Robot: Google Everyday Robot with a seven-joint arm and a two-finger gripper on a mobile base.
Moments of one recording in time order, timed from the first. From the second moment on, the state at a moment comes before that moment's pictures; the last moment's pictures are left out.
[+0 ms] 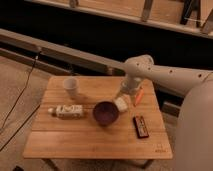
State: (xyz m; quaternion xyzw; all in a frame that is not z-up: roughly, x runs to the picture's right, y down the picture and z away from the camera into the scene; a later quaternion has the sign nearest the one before) arm 0.135 0.059 0.821 -0.25 0.22 0.77 0.55
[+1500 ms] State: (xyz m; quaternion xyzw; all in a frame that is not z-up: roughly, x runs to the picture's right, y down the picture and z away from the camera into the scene) arm 0.249 0.030 0.969 -0.20 0.26 0.80 0.50
